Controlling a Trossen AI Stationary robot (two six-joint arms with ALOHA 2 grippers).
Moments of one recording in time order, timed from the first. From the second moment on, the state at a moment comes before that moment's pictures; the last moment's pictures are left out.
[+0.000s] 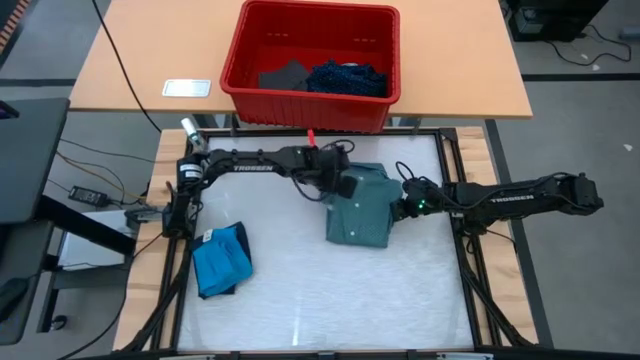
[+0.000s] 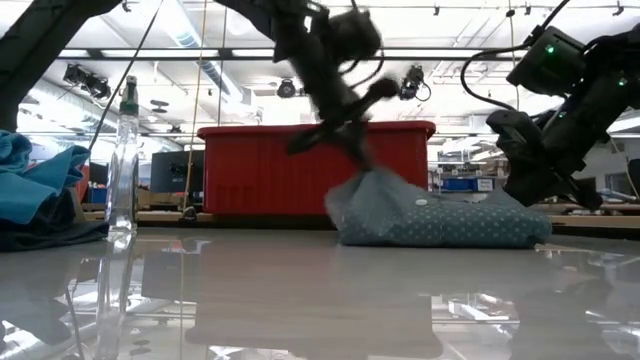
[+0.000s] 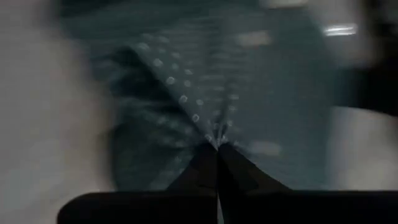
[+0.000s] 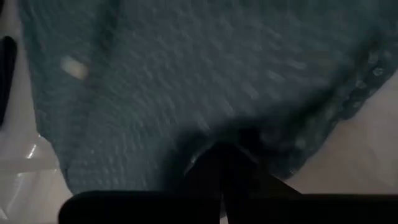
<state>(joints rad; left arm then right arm) 0.21 2.02 1.69 -0.66 -0.04 -0.91 -0.18 0.91 0.27 -0.22 0.06 1.05</state>
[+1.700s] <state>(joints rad) 0.16 2.24 1.59 -0.03 0.20 -0.83 -0.05 0.88 0.38 -0.73 -0.02 1.02</state>
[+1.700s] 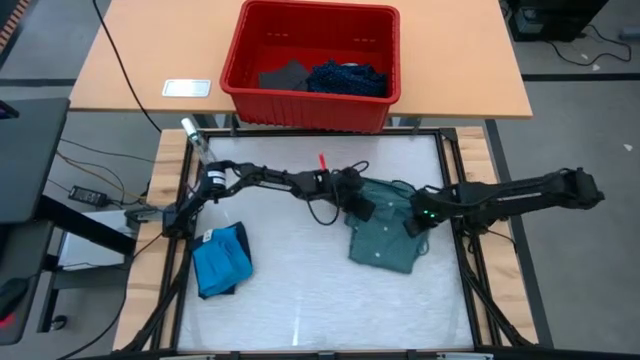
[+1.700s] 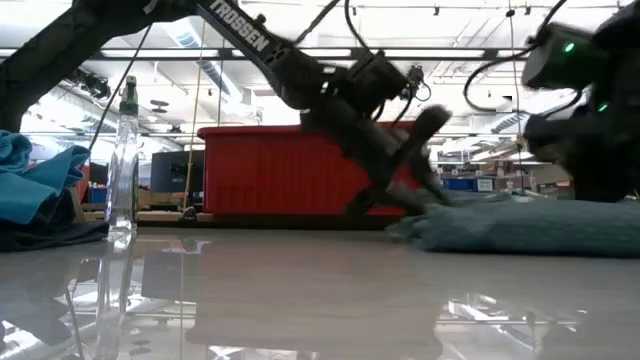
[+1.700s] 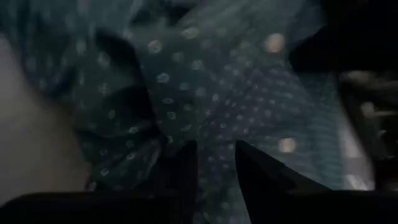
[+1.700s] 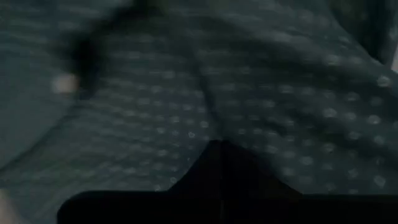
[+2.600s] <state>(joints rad) -0.34 1.61 1.51 -1.50 -0.01 -1.43 0.04 1.01 0.44 0.26 -0.07 0.92</state>
